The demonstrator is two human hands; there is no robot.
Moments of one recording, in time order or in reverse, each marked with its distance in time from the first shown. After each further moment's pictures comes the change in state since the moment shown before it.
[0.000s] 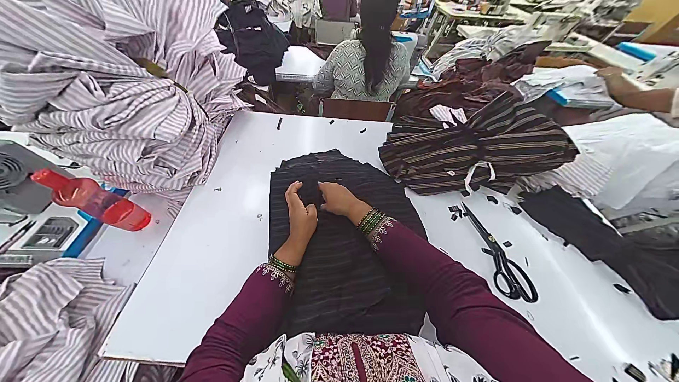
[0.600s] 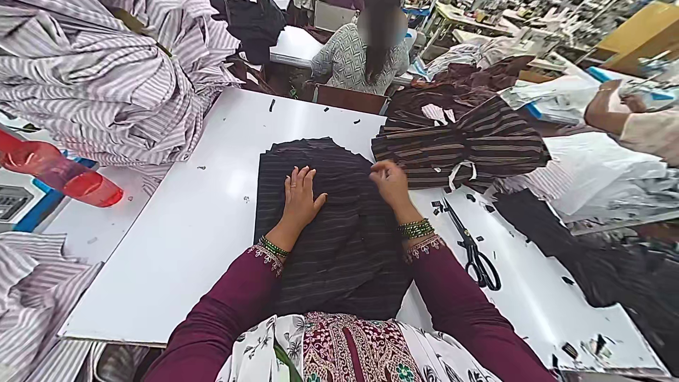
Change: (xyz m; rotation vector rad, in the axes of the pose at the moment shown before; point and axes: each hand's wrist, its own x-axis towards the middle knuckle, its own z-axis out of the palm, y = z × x) left_hand 0.001 -0.002 0.009 0.529 -0.297 0.230; right_hand -0.093 0.097 -0.023 0.340 0.691 0.210
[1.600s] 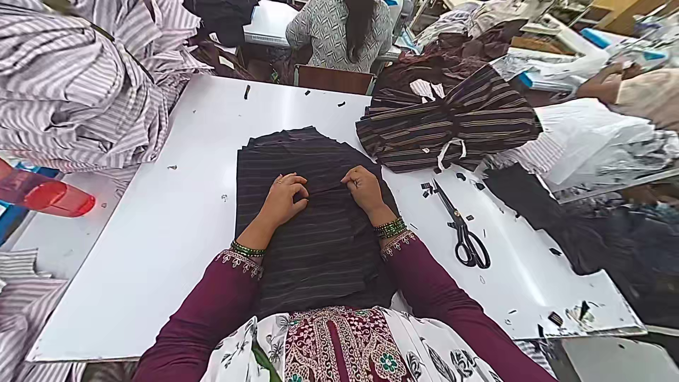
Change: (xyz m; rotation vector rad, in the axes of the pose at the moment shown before) left_hand -0.002 -0.007 -0.019 -0.172 -0.343 0.119; right_hand -0.025 0.031 0.045 -0.010 0.029 -0.220
